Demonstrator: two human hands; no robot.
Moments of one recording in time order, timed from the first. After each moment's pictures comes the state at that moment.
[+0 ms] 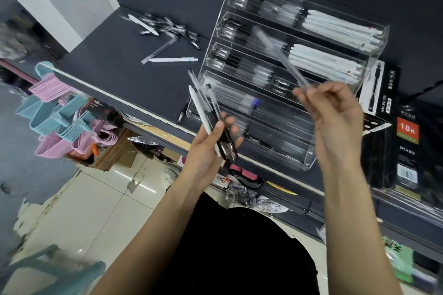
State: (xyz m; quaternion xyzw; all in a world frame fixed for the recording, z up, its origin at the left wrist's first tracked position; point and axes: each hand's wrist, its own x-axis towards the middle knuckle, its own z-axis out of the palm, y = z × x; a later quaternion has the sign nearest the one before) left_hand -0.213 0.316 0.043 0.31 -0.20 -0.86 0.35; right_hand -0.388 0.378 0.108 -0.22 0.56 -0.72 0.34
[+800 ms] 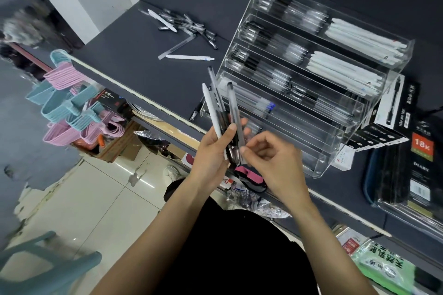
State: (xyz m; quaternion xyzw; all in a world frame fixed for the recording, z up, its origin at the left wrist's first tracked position) left_hand -0.201 0.315 0.041 0.36 -0.26 -0.82 0.36; right_hand -0.311 0.383 0.066 -0.42 0.71 -0.44 0.35
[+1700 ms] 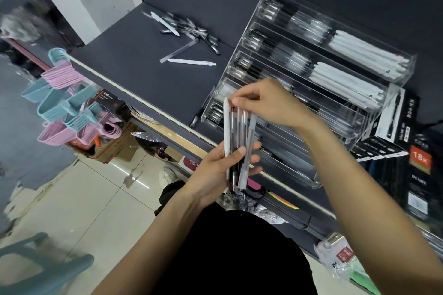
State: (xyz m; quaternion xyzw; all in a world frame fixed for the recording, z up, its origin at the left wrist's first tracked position) left_hand -0.193 0.320 0.044 0.30 -0.25 -0.88 0.27; right_hand -0.357 0.264 0.102 -0.65 0.64 -0.22 0.36
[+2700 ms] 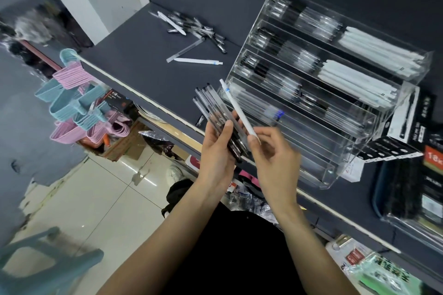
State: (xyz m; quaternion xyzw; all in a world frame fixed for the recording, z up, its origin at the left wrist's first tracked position) left_hand -0.212 0.305 0.047 0.39 -0.15 -0.78 0.46; right_hand -0.295 0.359 0.050 -0.44 0.73 -0.48 0.20
